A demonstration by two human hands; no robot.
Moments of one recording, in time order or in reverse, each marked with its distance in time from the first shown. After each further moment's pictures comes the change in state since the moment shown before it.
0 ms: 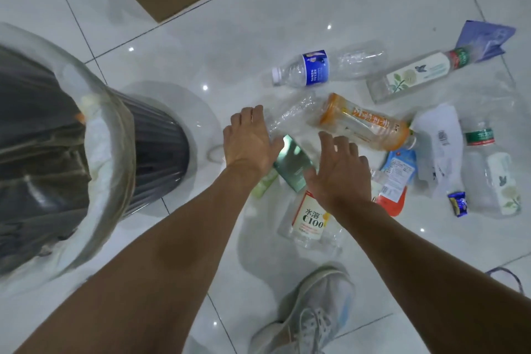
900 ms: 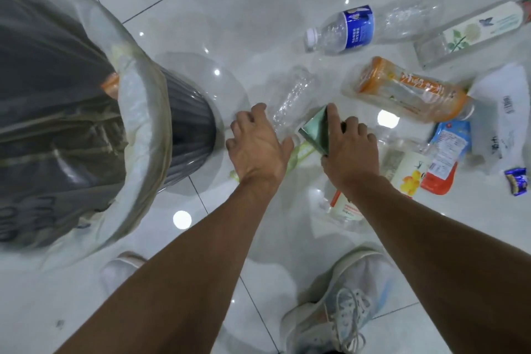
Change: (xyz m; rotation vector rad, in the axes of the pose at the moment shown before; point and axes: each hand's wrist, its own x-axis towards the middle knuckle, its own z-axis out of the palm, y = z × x) left_hand -0.054 -0.040 0.008 -0.117 0.114 -0.207; right_hand 0.012 -0.028 0.064 -0.128 -0.002 -0.063
